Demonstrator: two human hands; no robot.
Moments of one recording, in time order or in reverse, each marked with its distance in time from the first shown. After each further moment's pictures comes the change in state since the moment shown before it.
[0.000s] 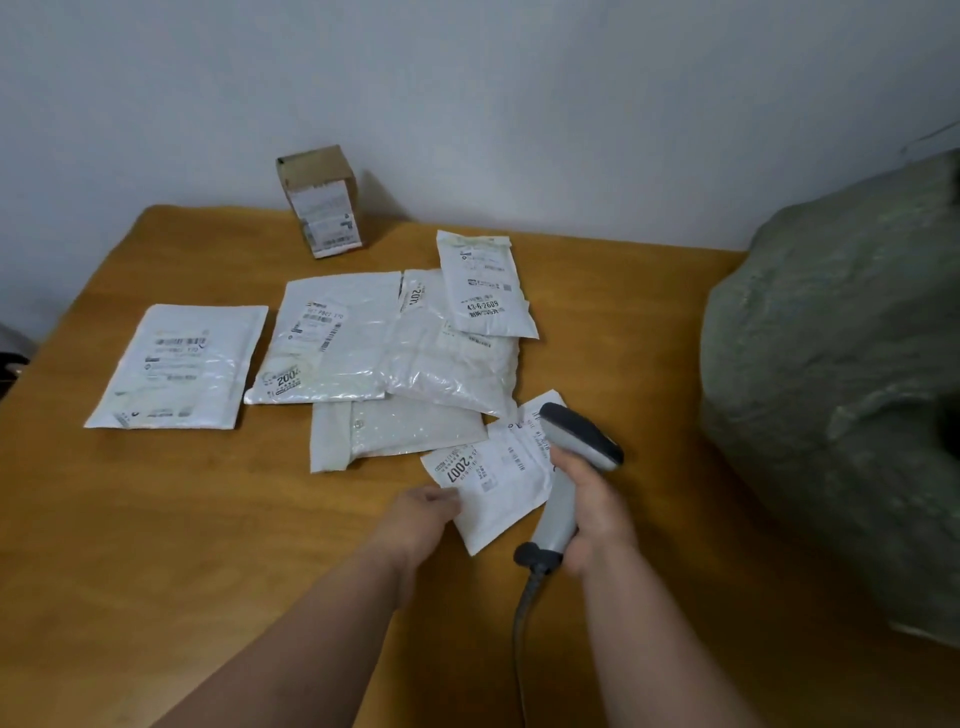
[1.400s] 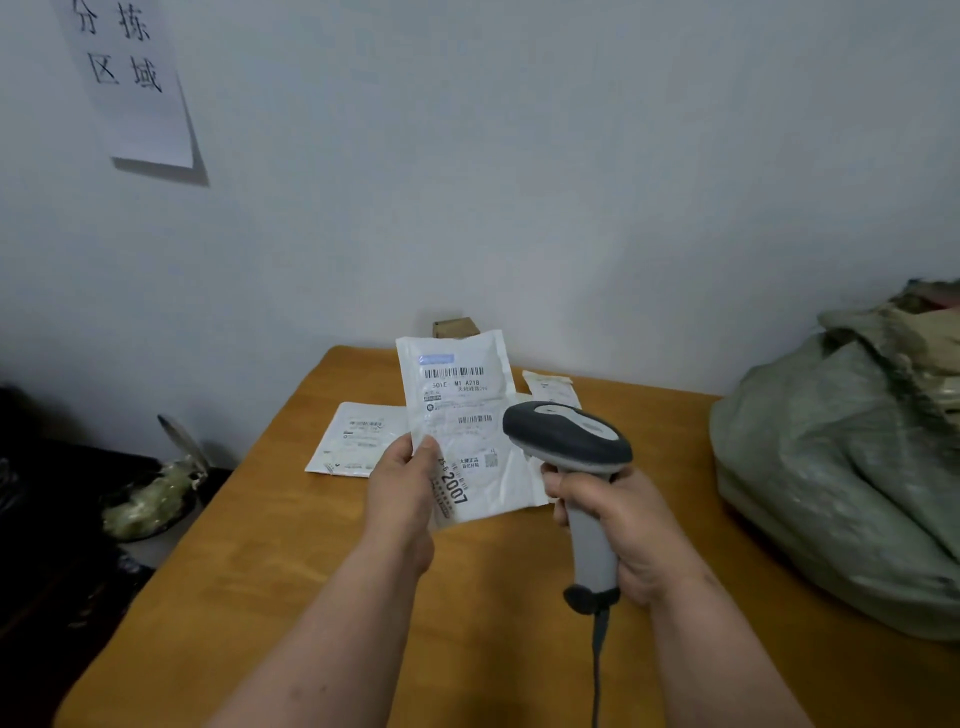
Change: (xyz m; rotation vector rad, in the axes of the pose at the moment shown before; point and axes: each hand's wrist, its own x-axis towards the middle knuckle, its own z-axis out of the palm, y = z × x) left_hand -0.197 -0.007 -0.165 -0.727 0.144 0.614; right_hand -0.282 0.039 0.039 -0.380 -0.551 -0.767
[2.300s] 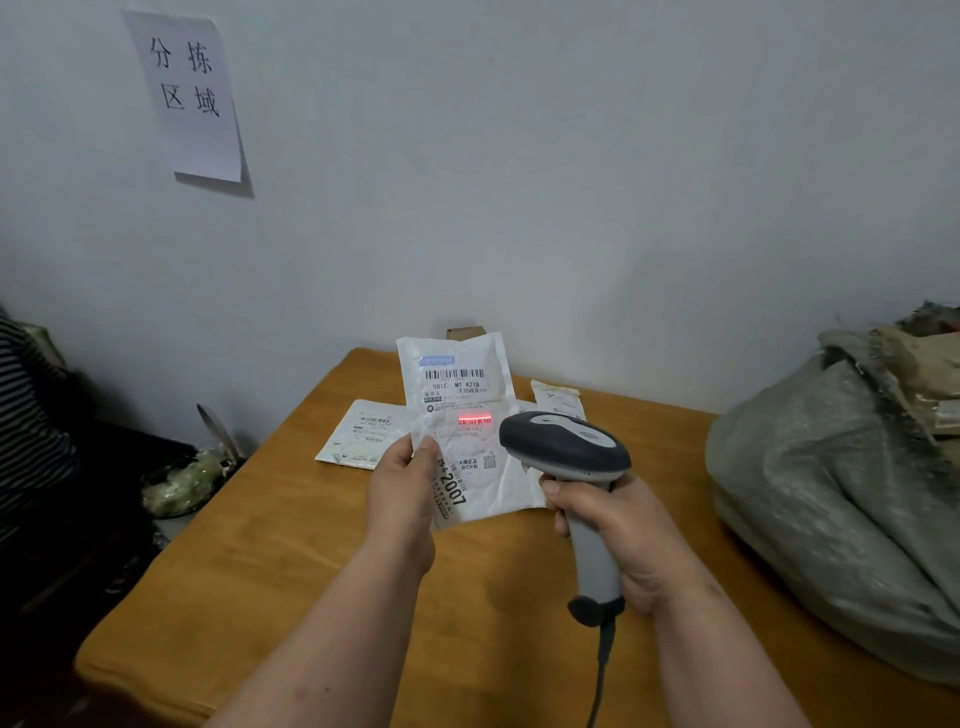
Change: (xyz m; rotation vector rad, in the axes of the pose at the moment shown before) left_hand -0.040 -0.013 0.027 0.005 0.113 0.090; right_hand -0.020 -0.009 -0.042 -0.033 -0.124 -0.022
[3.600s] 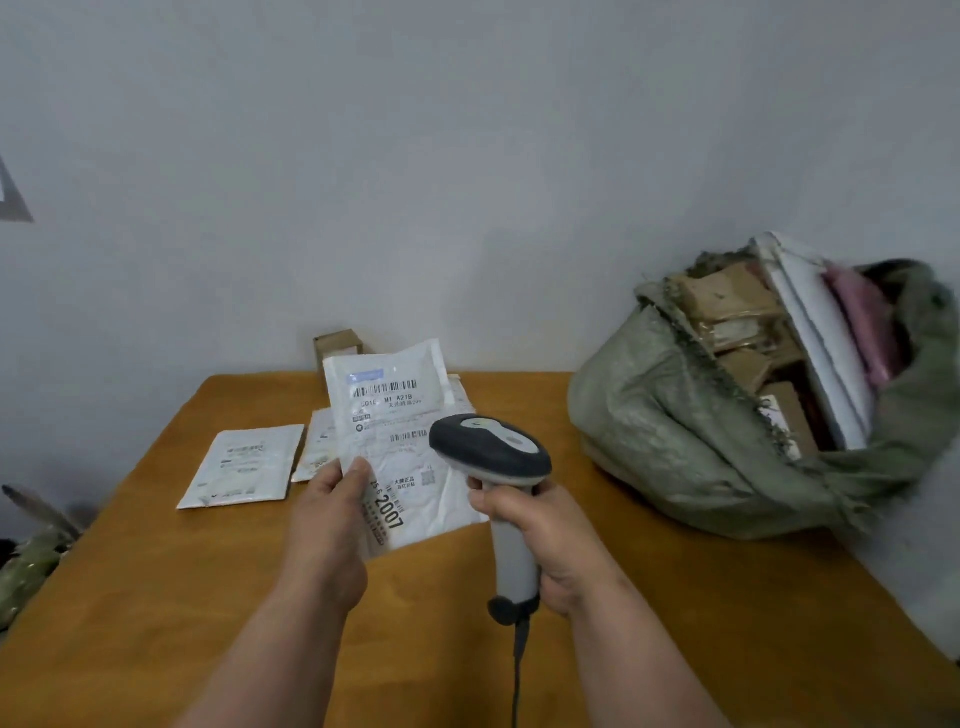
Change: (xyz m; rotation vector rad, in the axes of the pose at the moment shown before) left_hand -0.038 -0.012 0.020 0.004 -0.250 -0.124; right_hand -0.050 0.018 -0.017 0.100 0.281 0.099
